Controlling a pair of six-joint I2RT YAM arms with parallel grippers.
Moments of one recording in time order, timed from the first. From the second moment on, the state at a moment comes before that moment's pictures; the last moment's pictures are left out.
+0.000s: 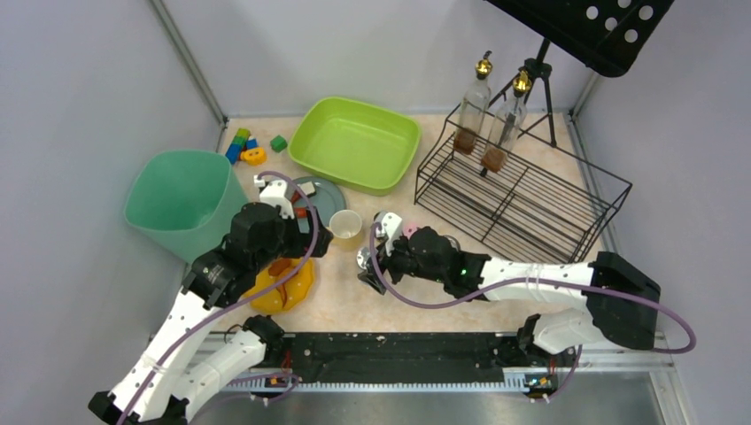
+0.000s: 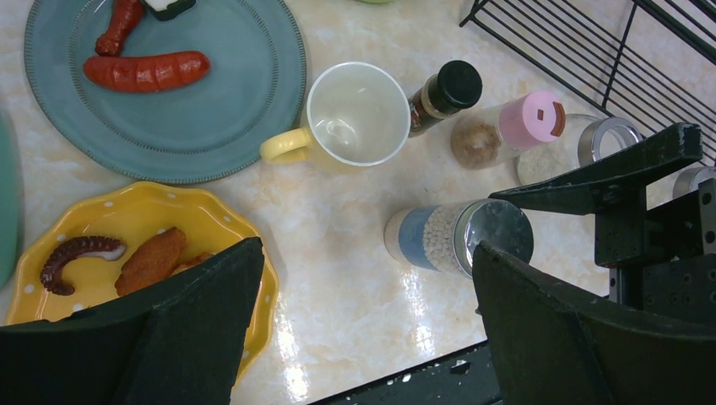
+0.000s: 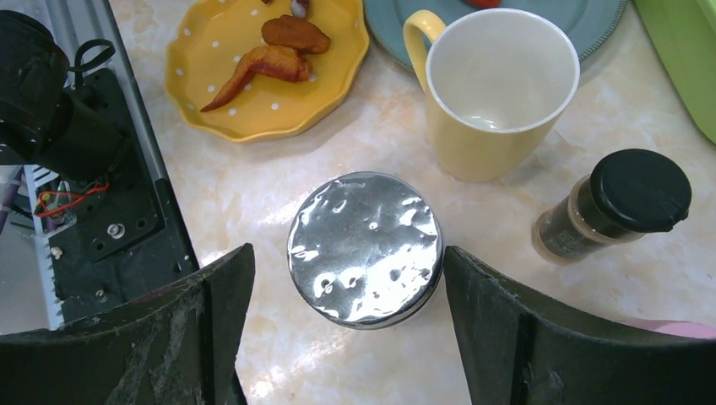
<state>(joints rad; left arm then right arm) -0.53 0.71 0.93 -0.78 -0.09 -0.43 1.12 1.33 0.71 0.26 -0.03 0.14</state>
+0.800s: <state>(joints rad) -0.53 0.73 0.91 -0.76 -0.07 -0.42 1.16 1.40 0.67 0.41 0.07 0.13</state>
